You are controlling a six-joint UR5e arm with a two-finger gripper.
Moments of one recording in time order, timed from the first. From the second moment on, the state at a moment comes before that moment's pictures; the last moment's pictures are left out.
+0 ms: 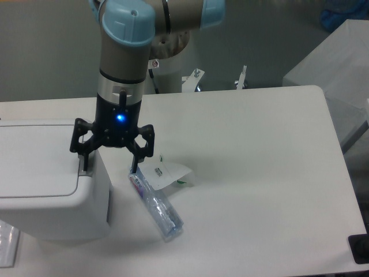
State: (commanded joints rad) arm 2.24 -1.75 -1.55 -0.99 1.25 0.05
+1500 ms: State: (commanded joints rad) arm 2.24 -1.78 -1.43 -0.99 1.25 0.06
